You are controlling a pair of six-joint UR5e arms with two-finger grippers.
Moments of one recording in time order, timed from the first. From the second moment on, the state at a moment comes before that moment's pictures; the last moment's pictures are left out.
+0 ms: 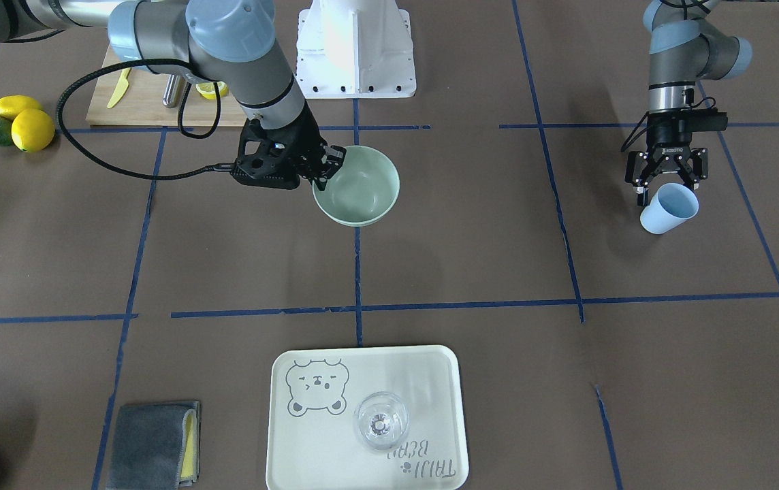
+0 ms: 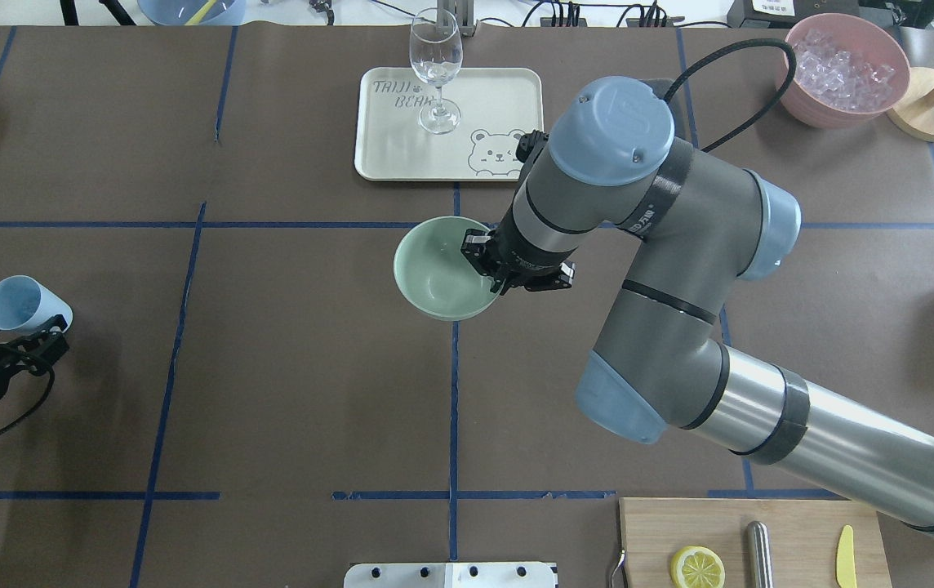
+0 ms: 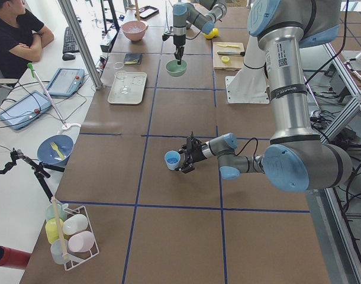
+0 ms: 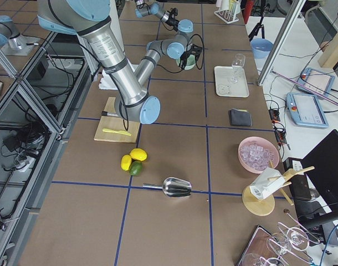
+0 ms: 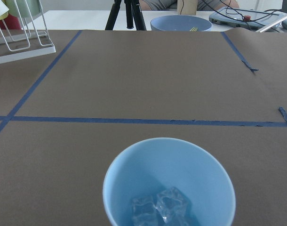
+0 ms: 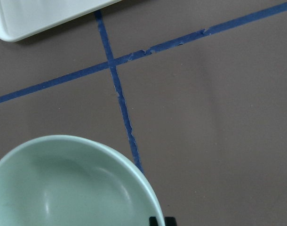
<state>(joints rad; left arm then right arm) -0.31 -1.30 -1.58 -2.79 -0.80 -1.33 0.60 -0.86 1.74 -1.56 2.03 1.48</state>
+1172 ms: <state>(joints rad) -0.33 -1.38 -1.59 -2.81 -0.70 -1.22 0.46 -0.68 1.50 -1.53 1.88 1.52</state>
